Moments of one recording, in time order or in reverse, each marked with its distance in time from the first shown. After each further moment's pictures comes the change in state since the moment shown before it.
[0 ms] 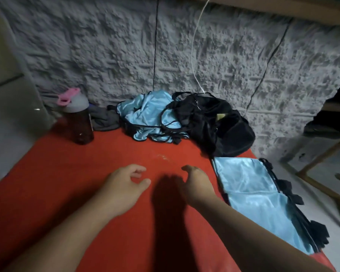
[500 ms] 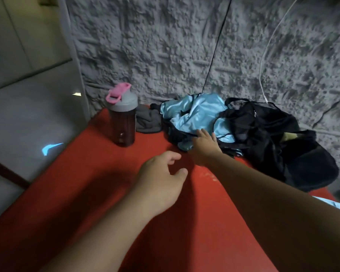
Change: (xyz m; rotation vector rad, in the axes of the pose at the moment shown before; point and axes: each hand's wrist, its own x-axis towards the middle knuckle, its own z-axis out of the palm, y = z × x) left_hand 0.075 -0.020 -0.046 -0.083 0.141 -0.028; right_hand 0.211 -0.115 0.058 -0.516 -0.100 -0.314
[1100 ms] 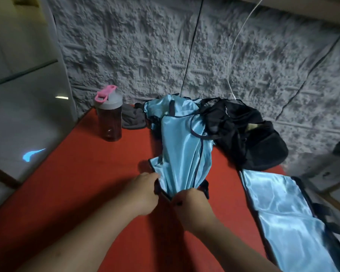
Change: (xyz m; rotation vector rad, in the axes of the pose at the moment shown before) left_hand -0.048 -0.028 0.025 0.524 -0.339 0.077; right_hand -0.241 -0.019 0.023 0.437 -0.054 0.054
